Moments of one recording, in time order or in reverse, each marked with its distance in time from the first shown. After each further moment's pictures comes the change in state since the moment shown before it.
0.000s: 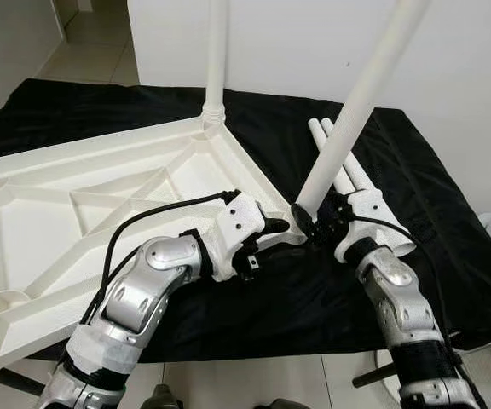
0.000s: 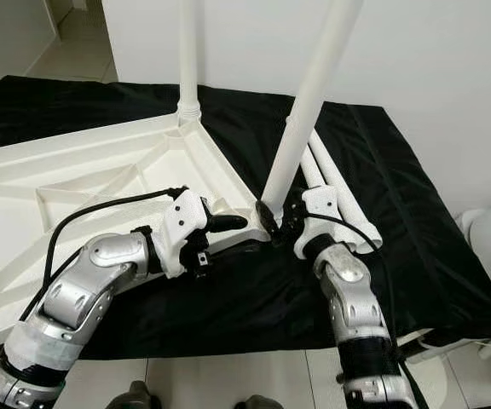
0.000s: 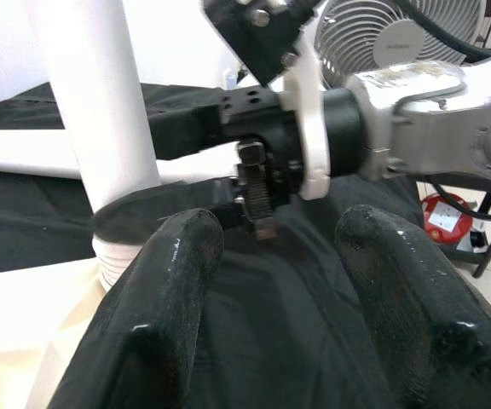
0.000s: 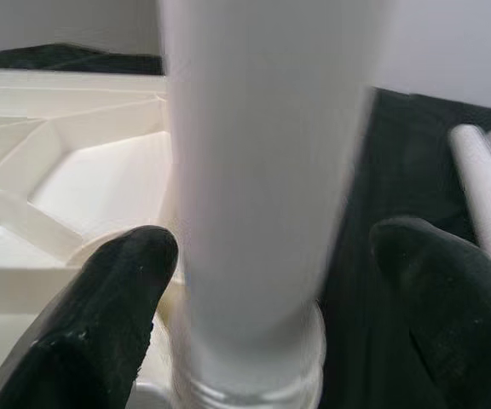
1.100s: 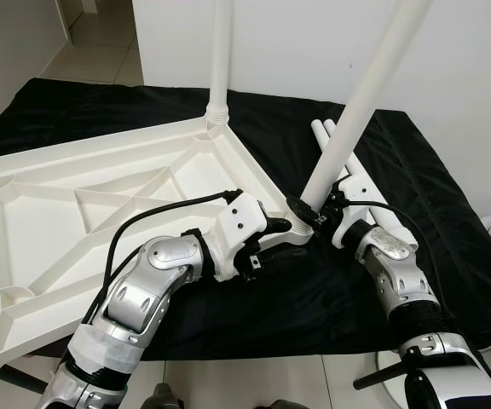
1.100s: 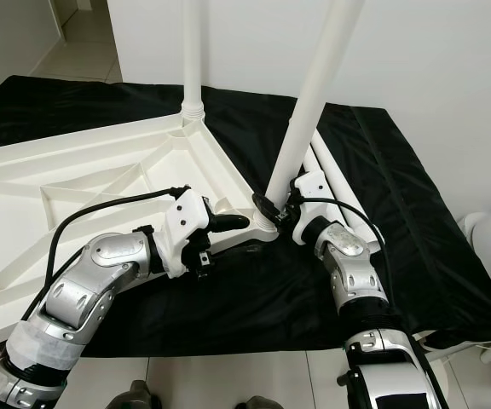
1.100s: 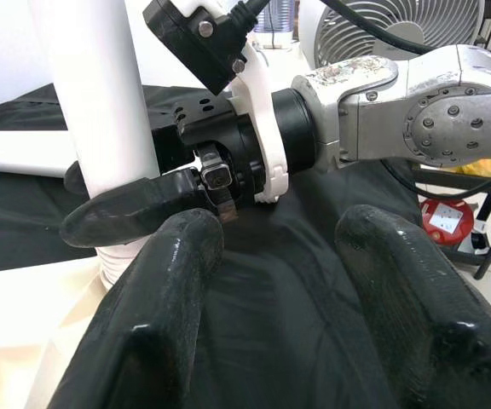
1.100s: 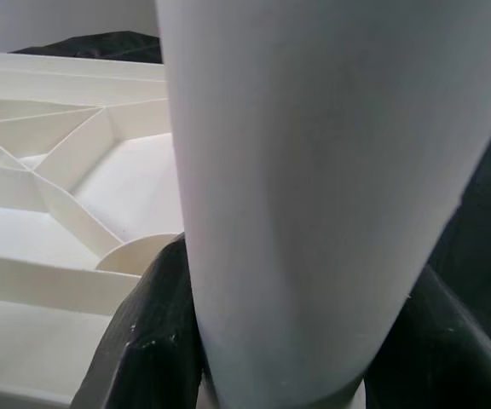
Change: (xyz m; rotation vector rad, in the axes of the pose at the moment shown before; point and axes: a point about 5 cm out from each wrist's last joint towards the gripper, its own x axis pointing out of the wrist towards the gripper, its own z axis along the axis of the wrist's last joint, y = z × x) left arm 0.001 0.000 0.001 -0.001 -0.003 -0.002; right arm 0.021 -0.009 -0.006 0.012 0.026 0.141
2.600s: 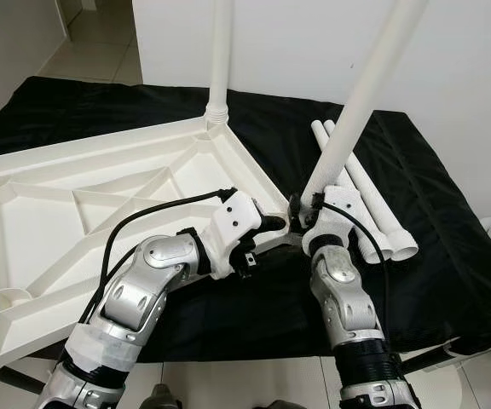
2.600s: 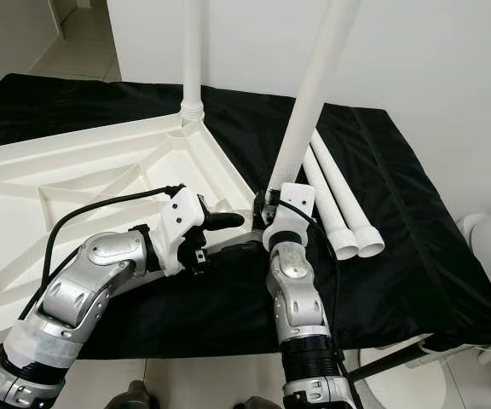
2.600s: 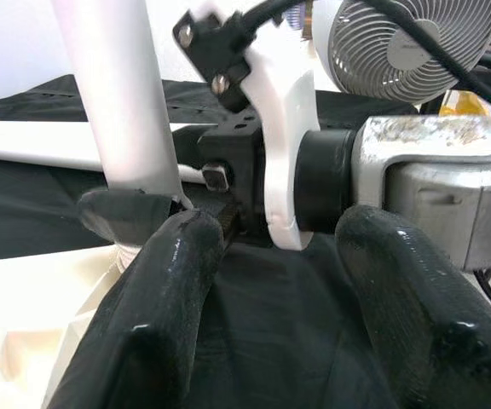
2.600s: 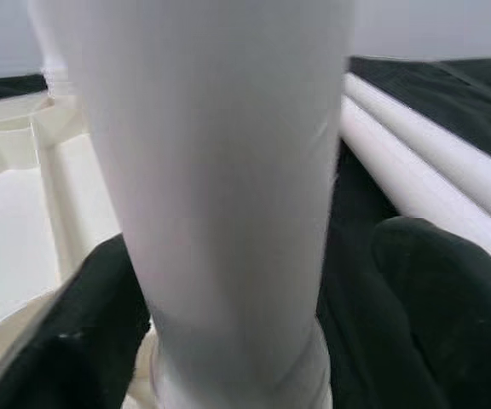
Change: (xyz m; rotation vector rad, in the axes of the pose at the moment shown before) left arm -0.004 0.005 -0.003 -0.005 0.011 0.023; right arm 0.003 0.052 0.006 0.174 -0.029 -0.642
